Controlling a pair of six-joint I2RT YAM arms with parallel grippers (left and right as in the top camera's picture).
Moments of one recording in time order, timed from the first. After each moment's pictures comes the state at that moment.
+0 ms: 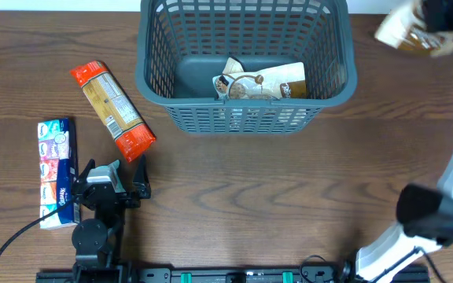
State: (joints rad) left arm -0.03 0.02 0.02 -0.12 -0.04 -0.09; right arm -0.21 1.86 2.31 -1.04 -0.20 -0.24
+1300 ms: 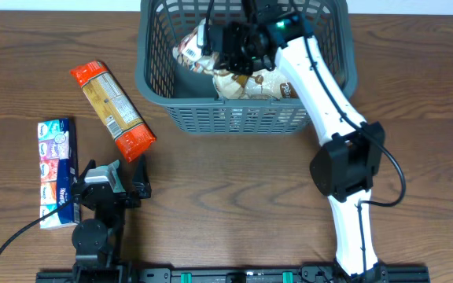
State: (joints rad) left arm -0.03 0.02 0.02 -0.12 -0.04 -0.14; right arm 0.42 2.32 2.31 -1.00 -0.44 -1.03
